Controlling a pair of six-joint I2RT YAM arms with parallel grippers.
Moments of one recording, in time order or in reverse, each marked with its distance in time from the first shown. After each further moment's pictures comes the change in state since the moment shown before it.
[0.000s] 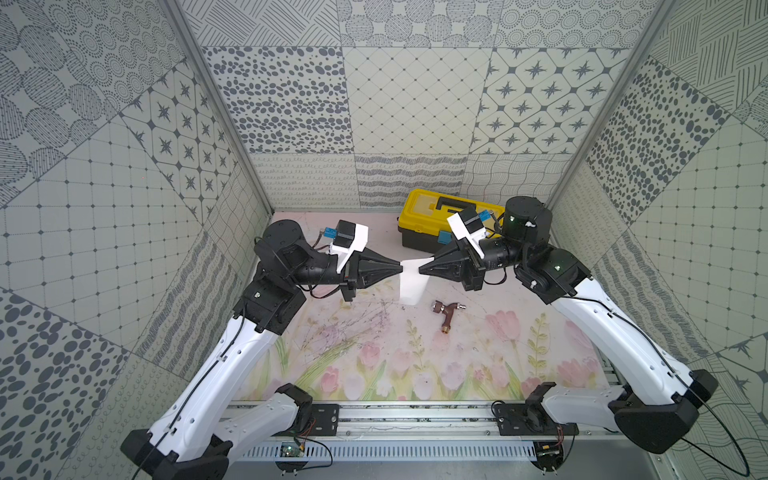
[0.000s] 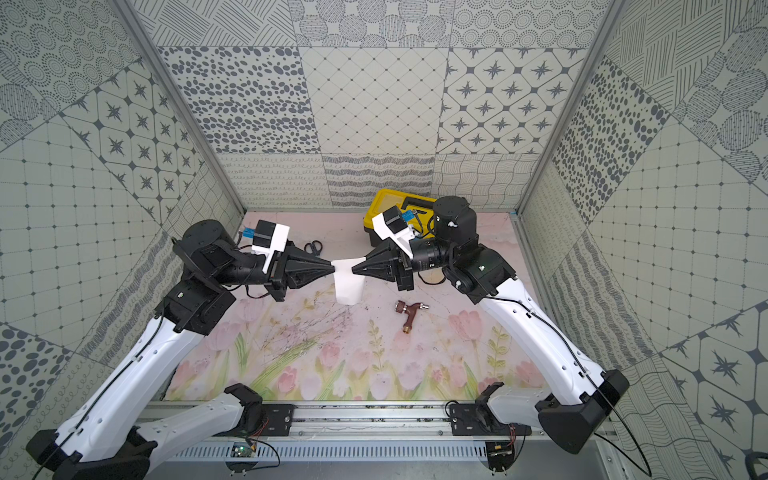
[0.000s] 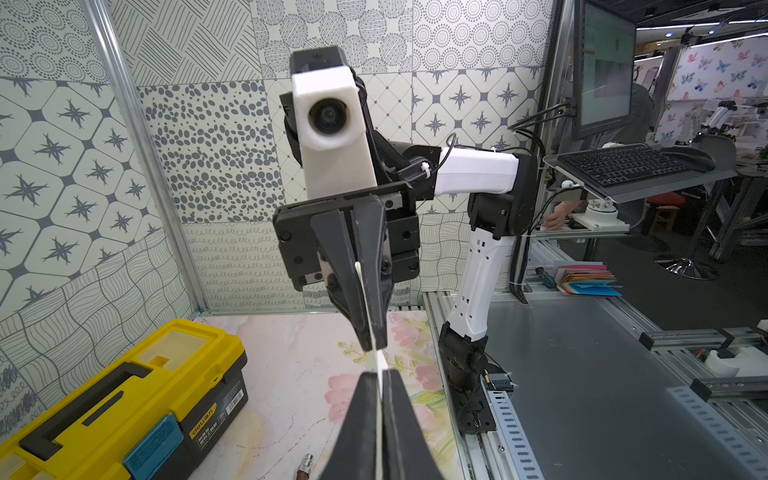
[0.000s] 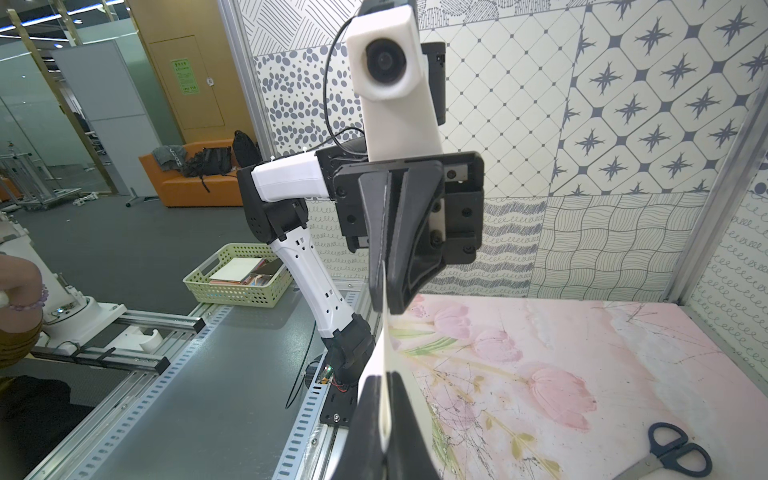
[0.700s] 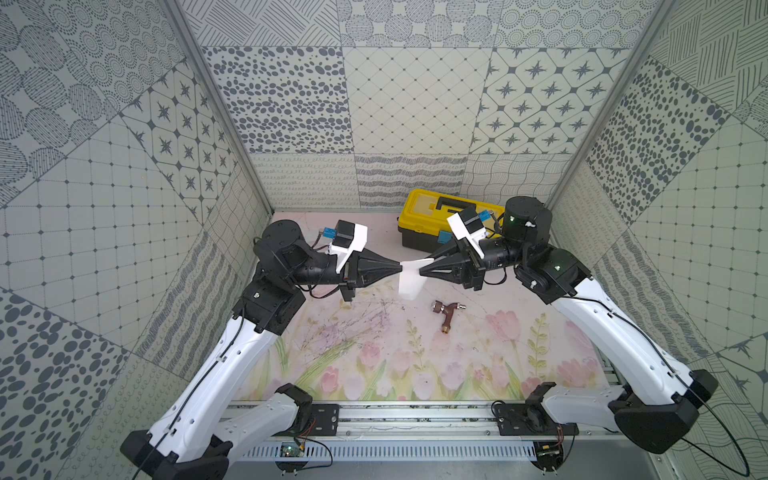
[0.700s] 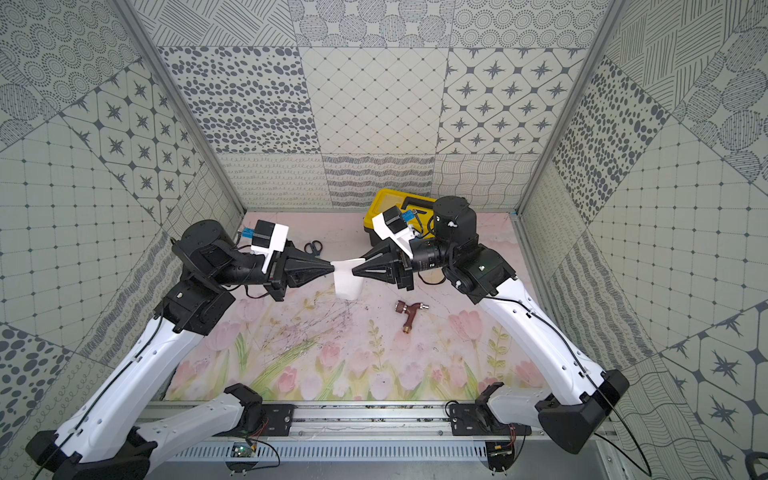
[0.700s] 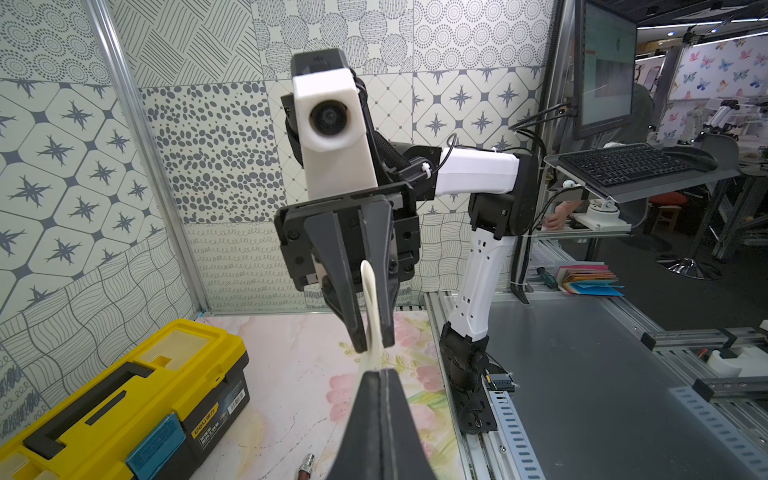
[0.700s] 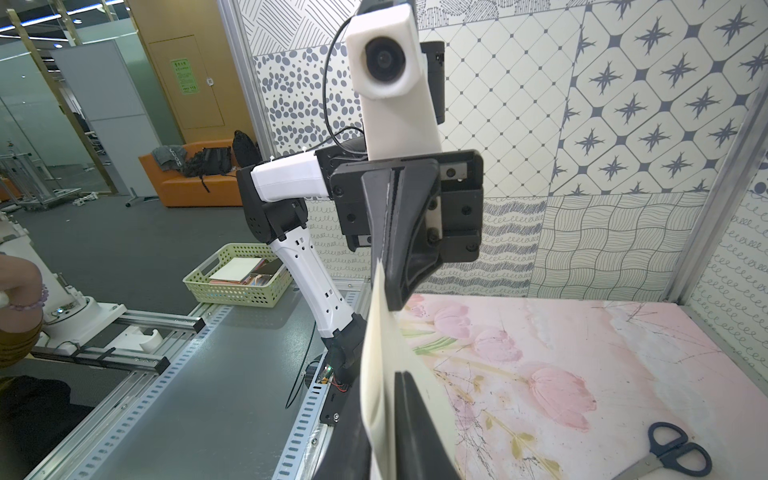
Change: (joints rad) left arm 0.004 -0.002 0.000 0.000 0.001 0.001; right arm 0.000 0.000 0.000 -0.001 0.000 -0.001
